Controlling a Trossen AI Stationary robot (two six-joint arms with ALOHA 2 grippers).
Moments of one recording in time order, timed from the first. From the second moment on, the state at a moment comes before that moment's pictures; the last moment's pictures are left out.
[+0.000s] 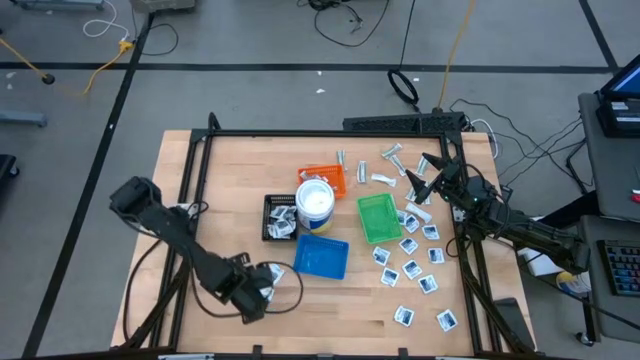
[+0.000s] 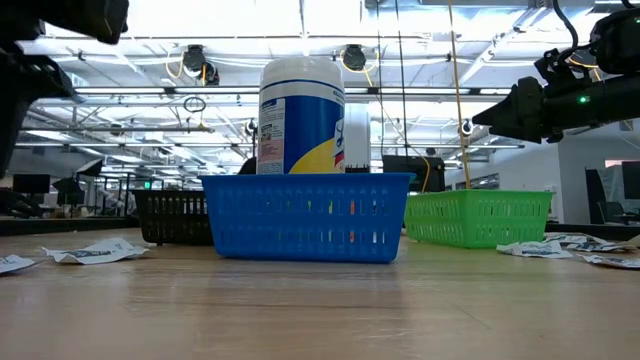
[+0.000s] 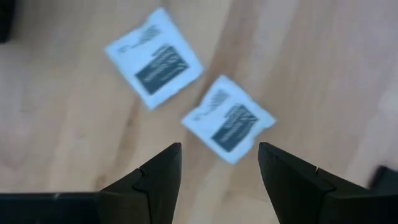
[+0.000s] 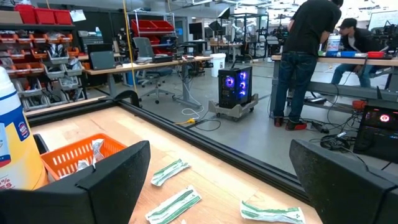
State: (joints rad) left arm -0.68 1.68 1.13 -0.85 -0.10 -1.01; right arm -0.47 0.13 0.01 0.13 0.29 0.04
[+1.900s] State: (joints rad) left arm -0.73 1.67 1.19 -0.98 0.03 -0.68; right arm -0.47 0.13 0.01 0.13 0.29 0.04
